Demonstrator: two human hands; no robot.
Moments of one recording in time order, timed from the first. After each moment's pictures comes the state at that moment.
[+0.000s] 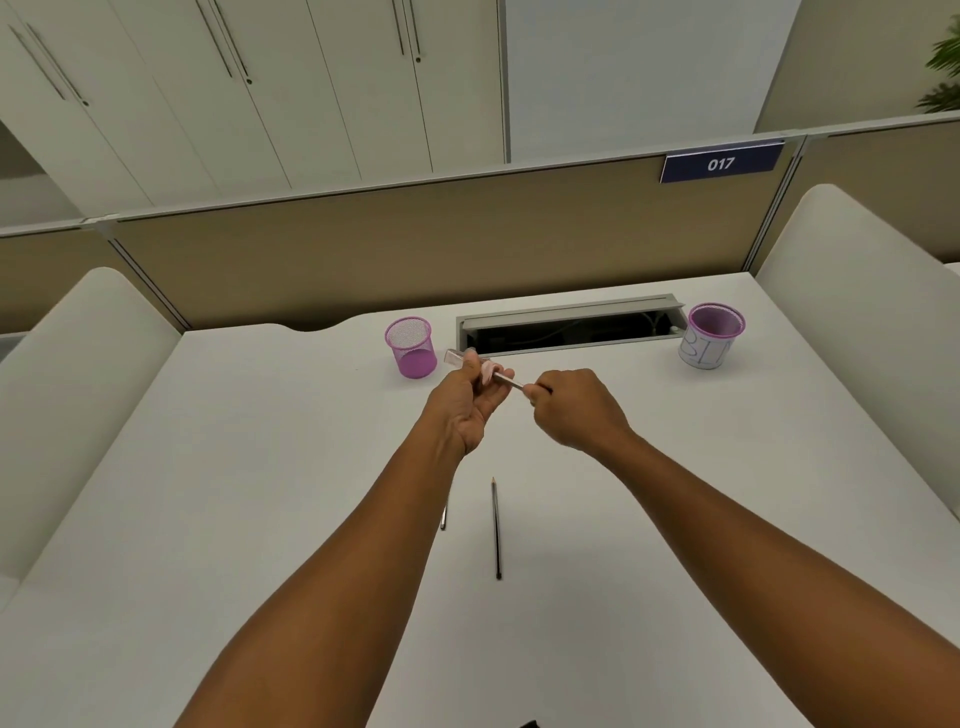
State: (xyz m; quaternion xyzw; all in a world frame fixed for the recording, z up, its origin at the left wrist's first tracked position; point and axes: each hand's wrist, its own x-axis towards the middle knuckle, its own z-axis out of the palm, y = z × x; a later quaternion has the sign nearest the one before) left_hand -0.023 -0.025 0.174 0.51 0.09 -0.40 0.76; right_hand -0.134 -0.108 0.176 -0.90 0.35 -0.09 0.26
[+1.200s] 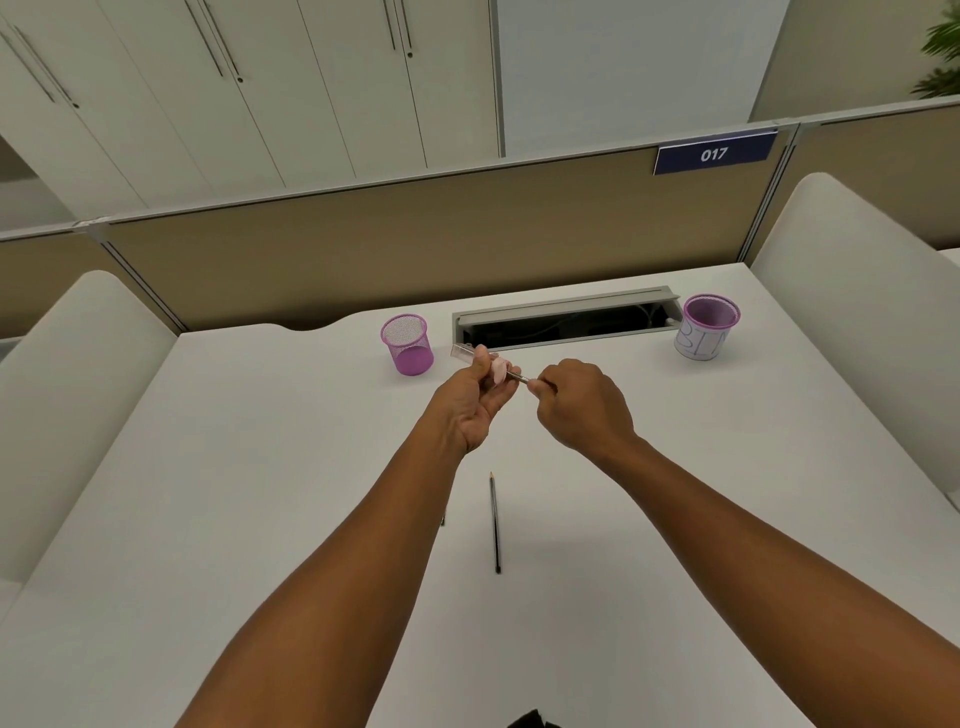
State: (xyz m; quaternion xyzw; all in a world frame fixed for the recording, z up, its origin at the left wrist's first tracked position) left_hand -0.029 -0.031 0.172 0.52 0.06 -0.44 0.73; right_hand -0.144 -0.109 0.168 -0.90 0.34 -0.17 0.23
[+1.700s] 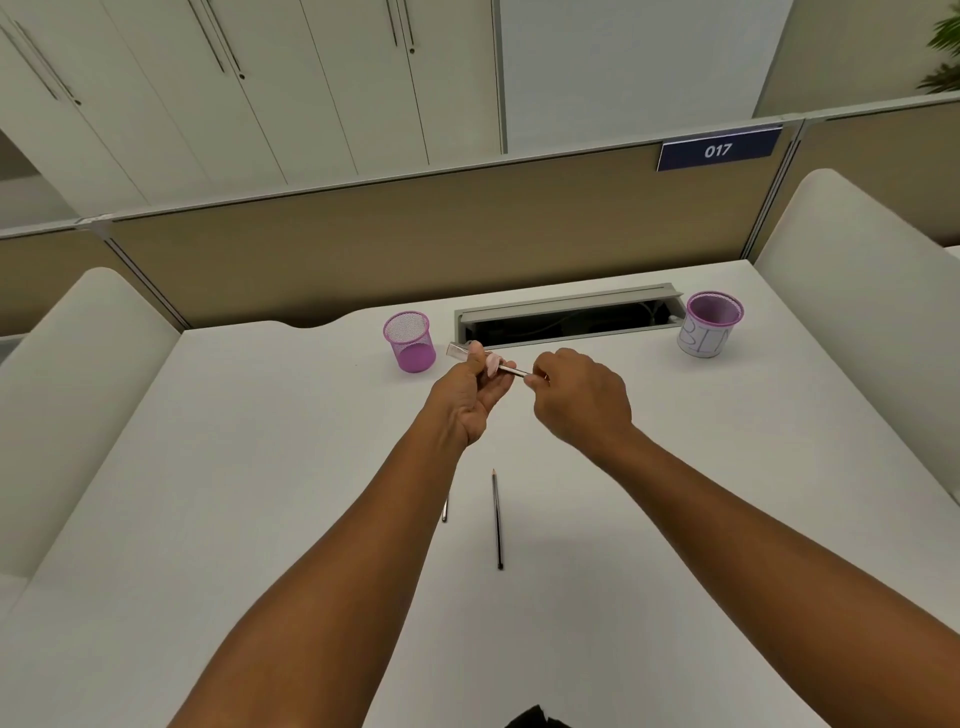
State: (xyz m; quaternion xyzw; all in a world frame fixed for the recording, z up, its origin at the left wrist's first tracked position) left_hand -0.023 -0.031 0.171 0.52 0.07 -0.41 0.74; right_hand -0.139 -0.104 0.175 -0.92 0.32 -0.17 0.14
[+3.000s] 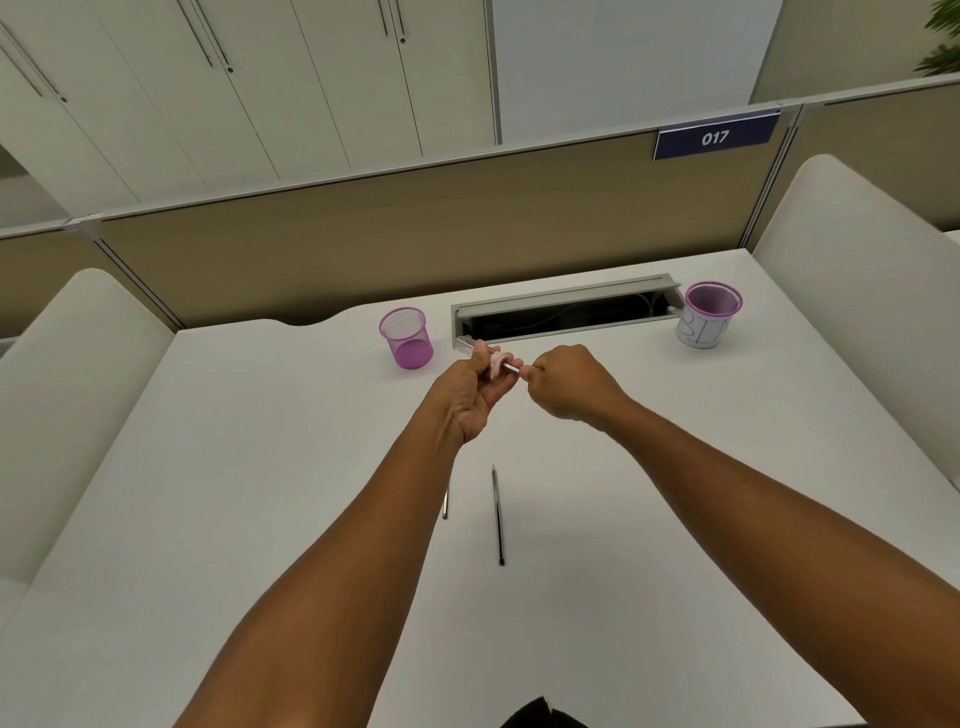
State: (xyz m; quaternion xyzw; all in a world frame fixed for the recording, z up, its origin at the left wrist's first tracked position) left_hand -0.022 -0.031 0.169 0.53 0.05 -0.44 0.73; right_hand -0.124 -0.115 0.191 -0.88 0.37 -0.01 0.29
